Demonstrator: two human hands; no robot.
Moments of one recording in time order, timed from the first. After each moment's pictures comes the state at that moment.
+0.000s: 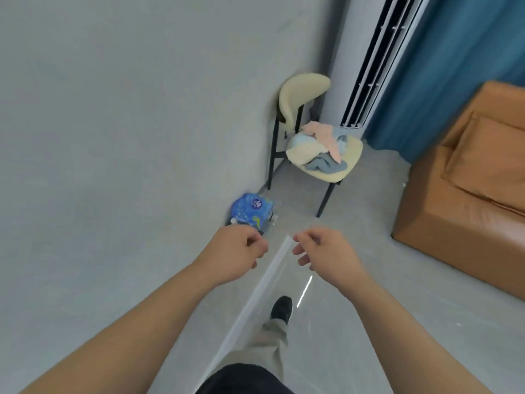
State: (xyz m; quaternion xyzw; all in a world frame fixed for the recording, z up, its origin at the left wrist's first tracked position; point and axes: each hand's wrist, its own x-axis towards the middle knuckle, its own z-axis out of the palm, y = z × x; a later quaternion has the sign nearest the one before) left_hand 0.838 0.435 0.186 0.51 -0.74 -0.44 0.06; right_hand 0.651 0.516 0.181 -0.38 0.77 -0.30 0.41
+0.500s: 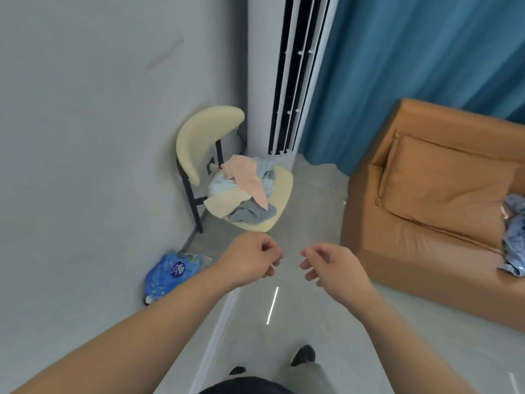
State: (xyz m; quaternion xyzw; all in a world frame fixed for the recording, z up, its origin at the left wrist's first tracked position) left_hand 0.423 0.226 0.168 0.42 -0.72 -0.55 0.01; right_hand 0.282 0.359 0.183 -0.29 0.83 -0.32 0.36
